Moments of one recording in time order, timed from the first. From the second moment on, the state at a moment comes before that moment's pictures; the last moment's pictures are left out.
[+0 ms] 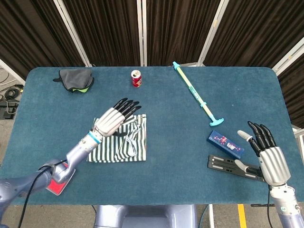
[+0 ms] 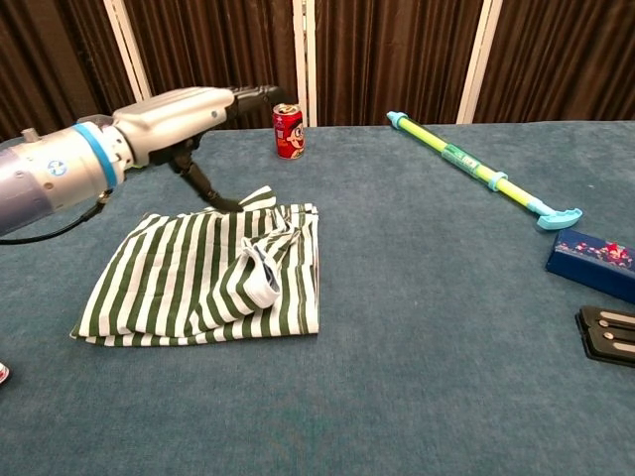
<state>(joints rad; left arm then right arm) -0.90 -1.66 -0.04 -1.03 1.54 1.11 -0.24 0.18 -1.17 0.08 -1.55 -1.71 1.65 0.20</state>
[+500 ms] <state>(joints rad) -0.83 -1.64 -0.07 -1.17 1.39 0.99 -0.06 0.17 -1.15 0.08 -1.56 -1.71 1.66 0.24</state>
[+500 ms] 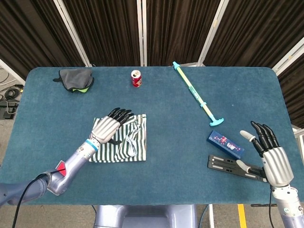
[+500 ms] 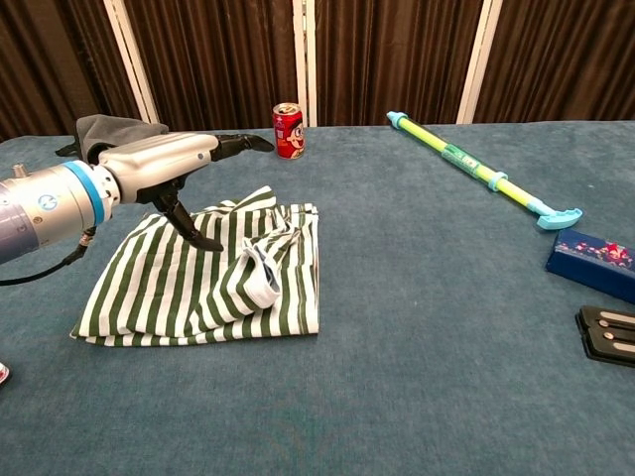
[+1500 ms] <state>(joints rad) -0.88 -1.85 -0.13 -1.05 1.38 0.93 0.00 0.16 -1.14 0.09 -1.56 -1.70 1.68 0.27</state>
